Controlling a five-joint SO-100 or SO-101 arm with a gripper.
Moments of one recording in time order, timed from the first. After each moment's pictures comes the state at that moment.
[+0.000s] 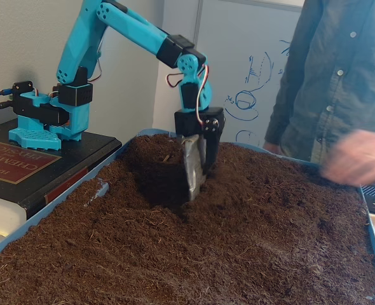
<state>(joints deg) 1.1 75.0 96.8 44.6 -5.3</state>
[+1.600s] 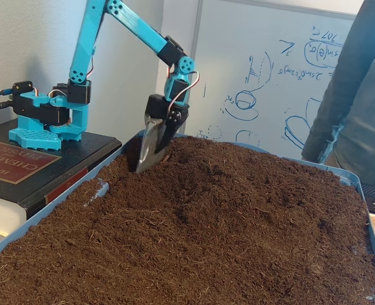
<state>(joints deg) -28.5 75.9 114.0 56.5 25.6</state>
